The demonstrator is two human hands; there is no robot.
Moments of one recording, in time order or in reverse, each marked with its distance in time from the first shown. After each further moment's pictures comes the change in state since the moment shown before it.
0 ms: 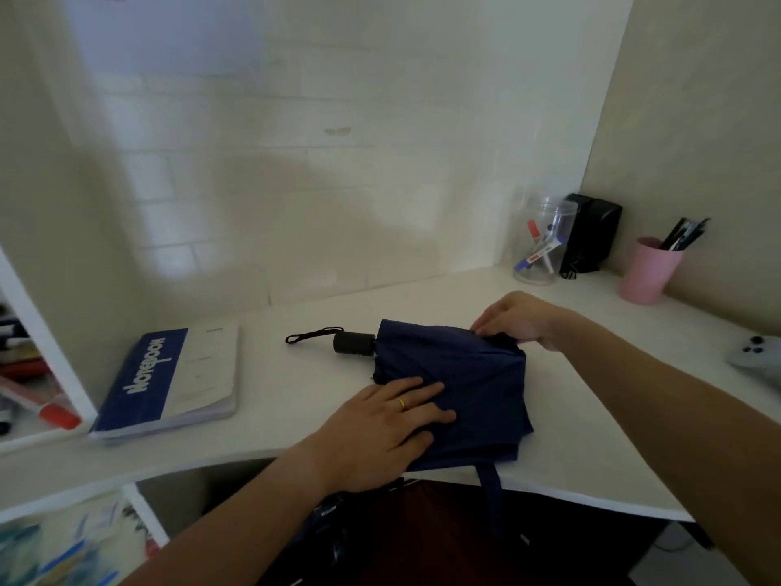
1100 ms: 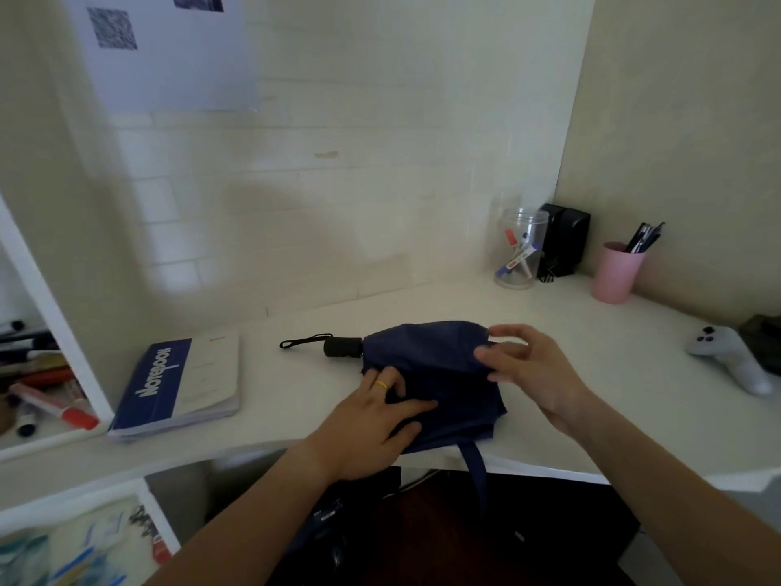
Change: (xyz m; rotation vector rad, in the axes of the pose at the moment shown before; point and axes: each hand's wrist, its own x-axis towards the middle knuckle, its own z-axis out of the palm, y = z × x) left_hand -0.009 0.014 0.001 -0.003 0.194 -0.023; right_hand -0.114 0.039 0.037 0.708 0.212 -0.209
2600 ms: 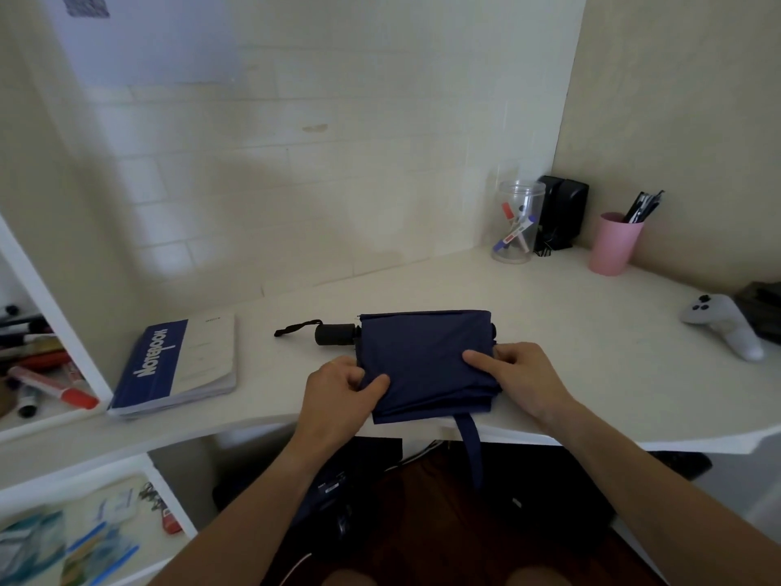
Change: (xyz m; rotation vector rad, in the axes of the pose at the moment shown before) left_hand -0.009 0.011 -0.005 -0.450 0.370 -0.609; right_hand -0.016 0.033 0.010 -0.262 0.043 0.001
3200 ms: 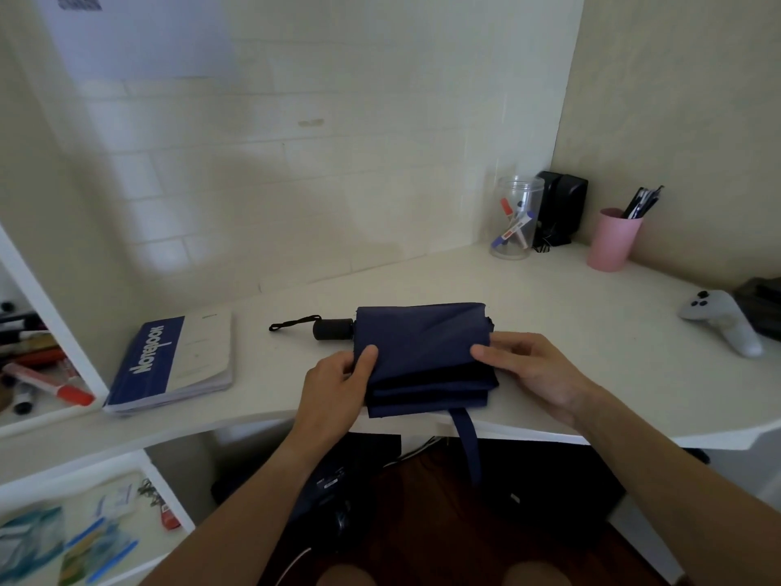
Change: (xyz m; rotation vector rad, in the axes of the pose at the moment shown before) left_hand -0.001 0.011 -0.001 -0.090 -0.013 -0.096; right_hand -0.010 -0.010 -0.024 0.374 -0.331 0.008
